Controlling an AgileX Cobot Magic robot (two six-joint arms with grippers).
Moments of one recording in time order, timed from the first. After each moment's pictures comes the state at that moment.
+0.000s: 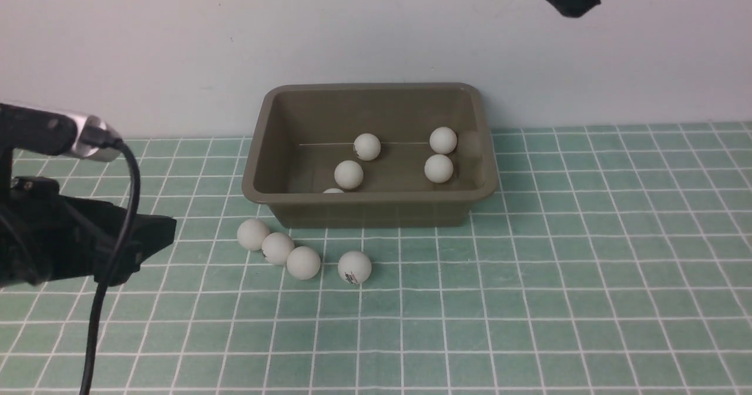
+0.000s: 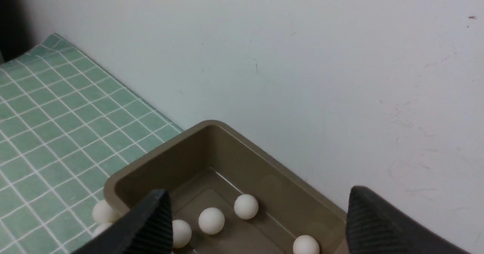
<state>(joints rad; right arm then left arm) 0.47 1.30 -1.45 0.28 0.67 -0.47 0.11 1.02 -0.69 -0.82 0.61 0.89</state>
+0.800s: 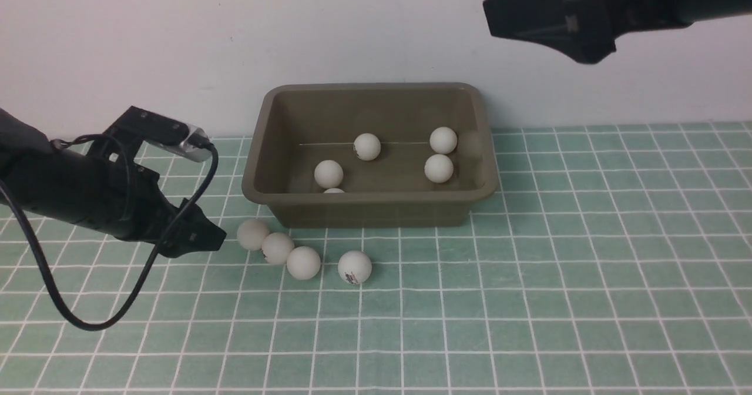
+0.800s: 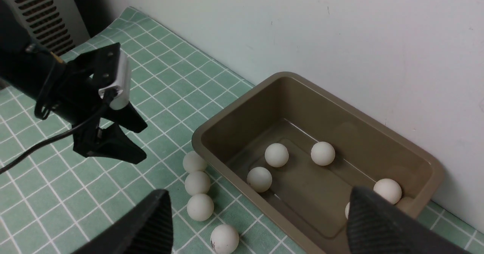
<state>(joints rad) 0.47 1.27 -1.45 0.40 0.86 -0.44 0.11 1.69 -1.03 -0.79 0.72 1.14</state>
